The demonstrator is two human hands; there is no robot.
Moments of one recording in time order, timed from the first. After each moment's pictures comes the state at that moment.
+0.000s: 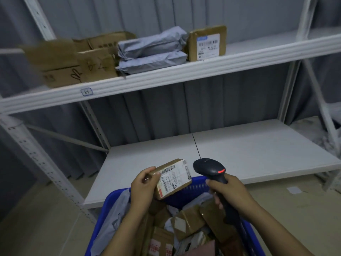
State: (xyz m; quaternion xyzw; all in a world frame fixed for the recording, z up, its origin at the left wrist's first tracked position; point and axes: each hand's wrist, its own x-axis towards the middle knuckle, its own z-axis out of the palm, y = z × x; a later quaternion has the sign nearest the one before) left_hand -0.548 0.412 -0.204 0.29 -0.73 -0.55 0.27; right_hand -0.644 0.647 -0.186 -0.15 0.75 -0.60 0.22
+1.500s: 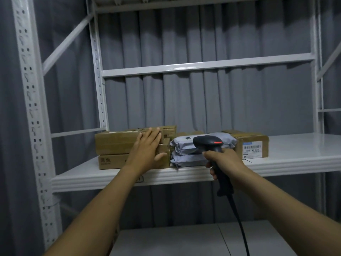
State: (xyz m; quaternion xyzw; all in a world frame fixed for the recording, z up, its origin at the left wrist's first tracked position) left_hand -0.638 0.202 0.122 0.07 -0.91 0.18 0.37; right_hand -0.699 0.460 0.107 -0.24 0.66 -0.70 0.05
